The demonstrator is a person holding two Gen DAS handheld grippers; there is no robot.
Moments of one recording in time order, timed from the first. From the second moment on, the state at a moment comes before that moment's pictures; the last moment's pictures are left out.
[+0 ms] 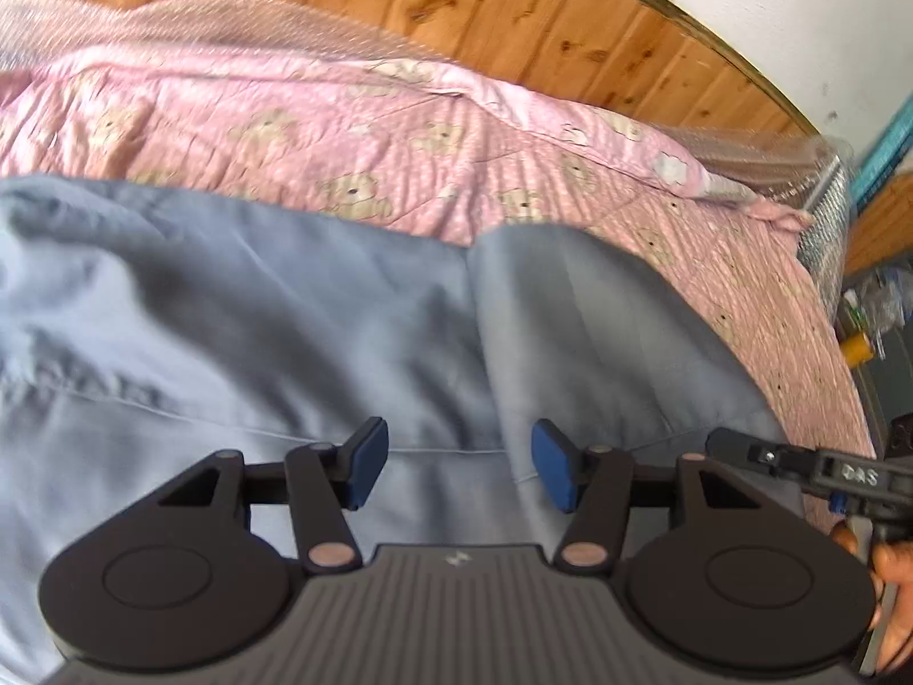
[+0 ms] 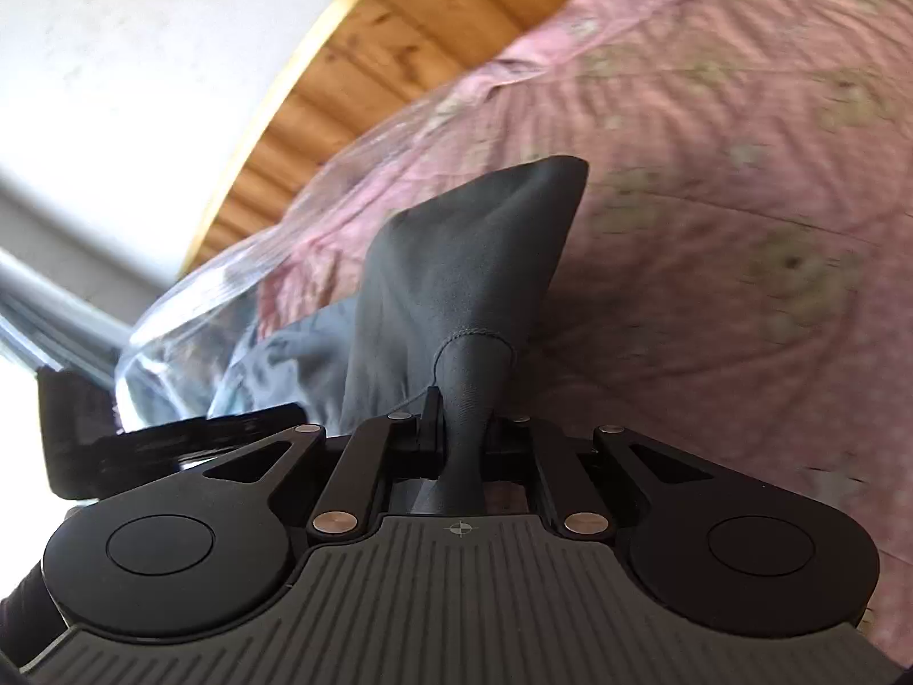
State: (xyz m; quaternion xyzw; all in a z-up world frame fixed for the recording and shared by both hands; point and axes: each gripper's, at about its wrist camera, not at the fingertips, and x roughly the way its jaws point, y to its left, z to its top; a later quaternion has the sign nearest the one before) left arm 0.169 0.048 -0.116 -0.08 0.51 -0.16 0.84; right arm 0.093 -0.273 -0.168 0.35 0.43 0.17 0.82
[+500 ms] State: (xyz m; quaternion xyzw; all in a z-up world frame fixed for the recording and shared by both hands) left arm 0.112 0.217 -0.118 -0.10 0.51 -0.05 0.85; right arm 0.063 -0.279 -0.185 0.23 0.46 0.00 0.86
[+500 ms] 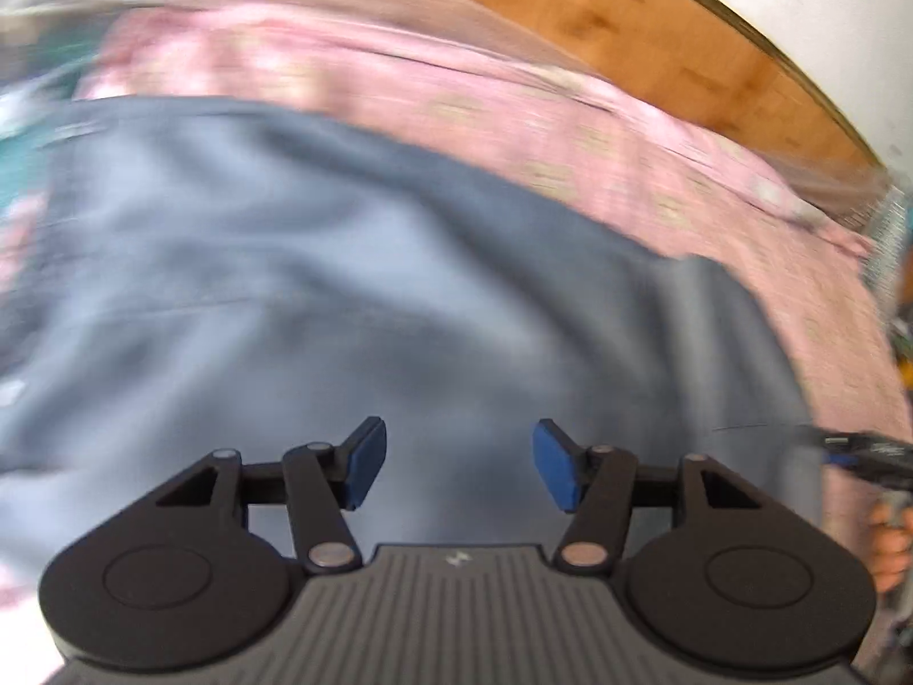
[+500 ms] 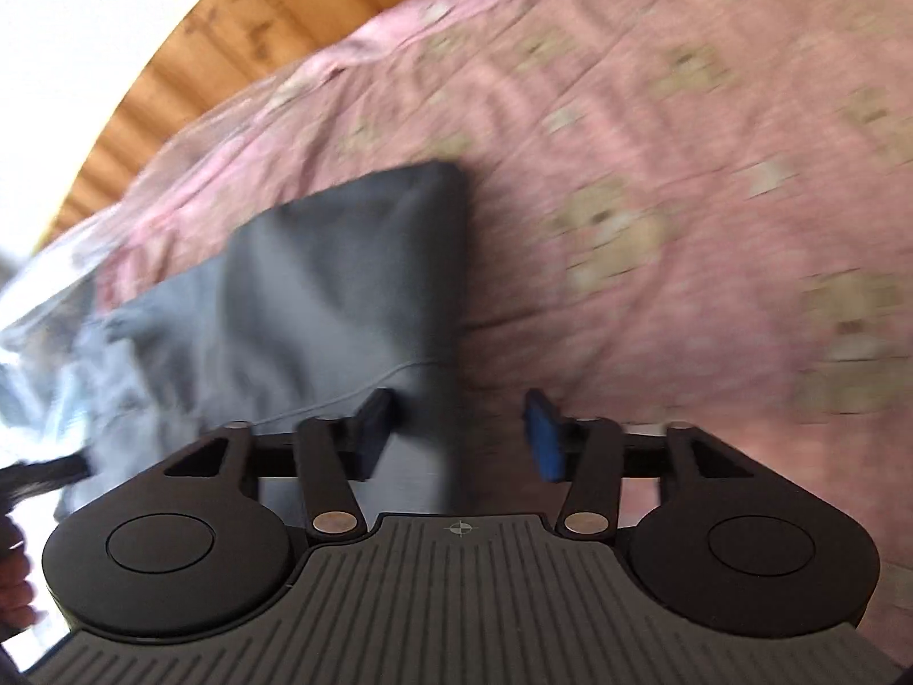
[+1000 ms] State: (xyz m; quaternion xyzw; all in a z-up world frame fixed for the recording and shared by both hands) left arm 0.059 0.476 -0.133 -0.22 0.48 0.14 0.84; right arm 0.110 -0.078 -0.087 -0.02 0.41 0.11 0.91
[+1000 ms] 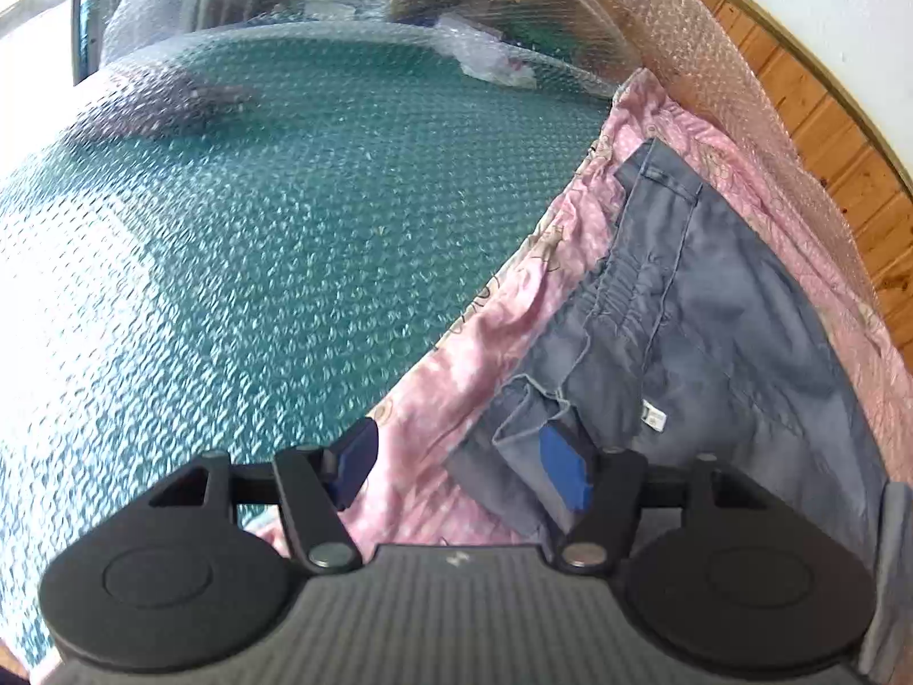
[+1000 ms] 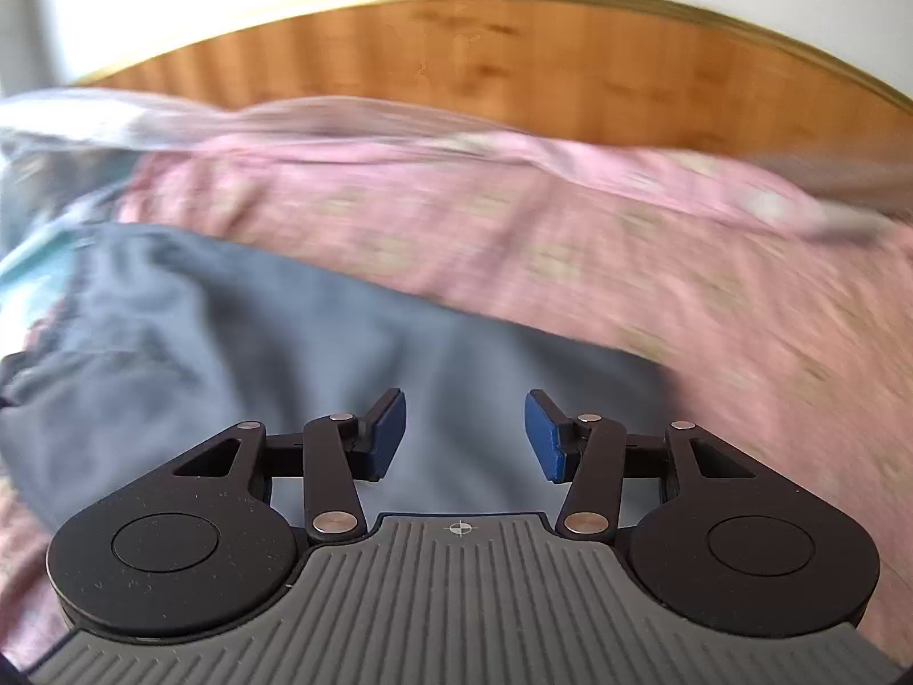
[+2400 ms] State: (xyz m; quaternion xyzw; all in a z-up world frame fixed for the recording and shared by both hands) left arm 0.065 0.594 -0.170 -0.26 0.49 0.01 0.83; right arm 0.249 0.526 -0.169 -0.11 0.44 0.34 0.83
